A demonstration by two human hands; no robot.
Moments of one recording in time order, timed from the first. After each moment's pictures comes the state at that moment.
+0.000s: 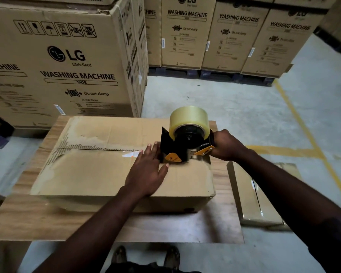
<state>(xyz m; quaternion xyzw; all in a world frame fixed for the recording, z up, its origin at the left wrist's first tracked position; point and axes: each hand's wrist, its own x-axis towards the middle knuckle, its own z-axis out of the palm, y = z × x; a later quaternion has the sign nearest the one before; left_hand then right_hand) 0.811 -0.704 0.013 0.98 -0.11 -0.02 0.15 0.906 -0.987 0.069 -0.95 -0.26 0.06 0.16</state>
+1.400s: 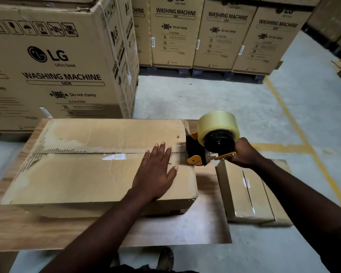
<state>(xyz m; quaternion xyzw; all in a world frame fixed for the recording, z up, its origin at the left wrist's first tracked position) 0.818 -0.778 0.014 0.98 -0.14 0.00 0.14 0.905 -1.107 0.030 -0.96 -0.18 0.02 0.23</state>
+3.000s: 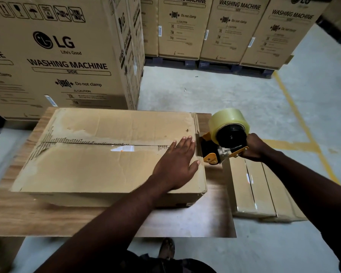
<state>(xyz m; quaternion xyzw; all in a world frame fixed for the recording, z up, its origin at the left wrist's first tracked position) 0.833 -0.805 0.010 0.96 -0.23 -0.01 0.15 0.927 -1.122 0.017 -0.97 -0.18 0.11 0.13</state>
